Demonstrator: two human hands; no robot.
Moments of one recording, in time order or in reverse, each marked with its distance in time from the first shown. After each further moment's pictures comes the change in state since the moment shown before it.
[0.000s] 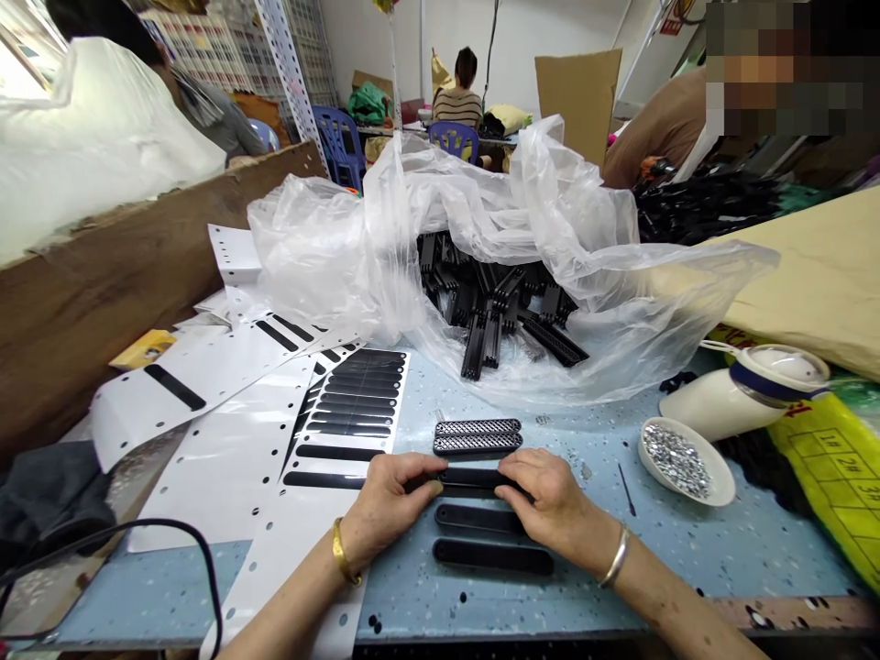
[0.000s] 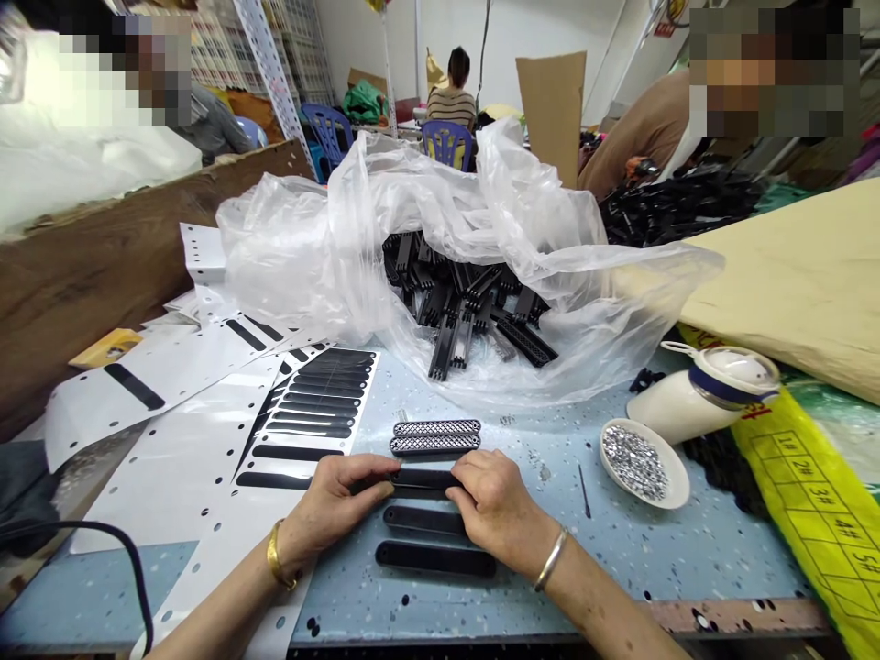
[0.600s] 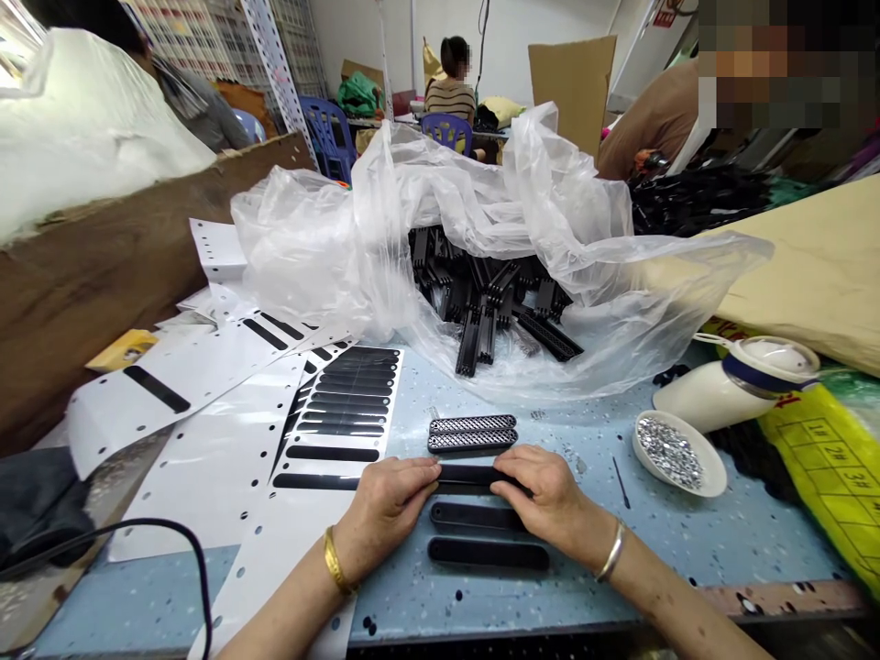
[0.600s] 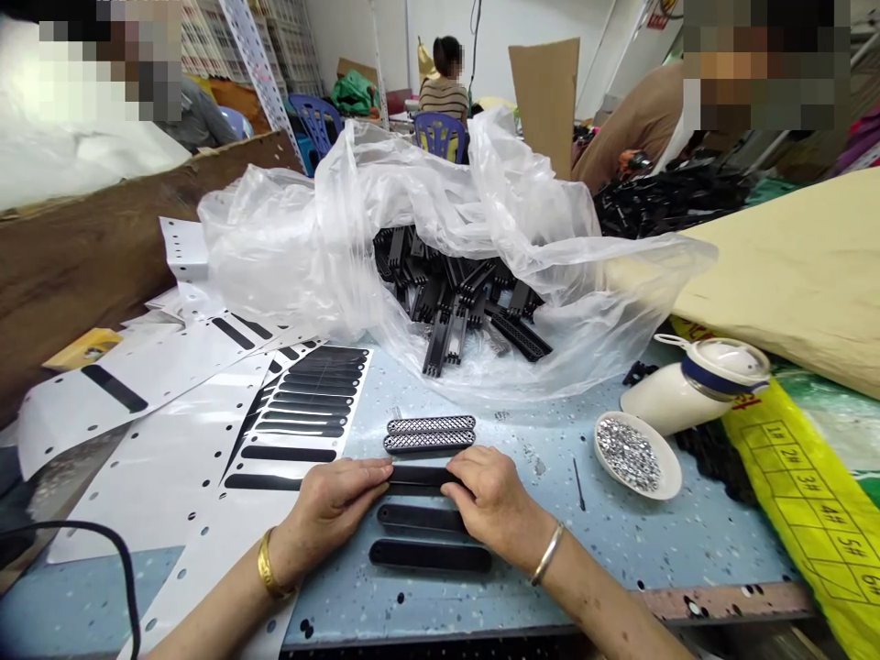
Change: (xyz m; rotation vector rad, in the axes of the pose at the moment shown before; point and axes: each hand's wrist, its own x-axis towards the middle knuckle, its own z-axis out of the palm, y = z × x) left_hand -0.005 -0.008 0.004 0.254 0.096 0.483; right_hand -0.002 0.005 0.002 0.082 0.041 0.003
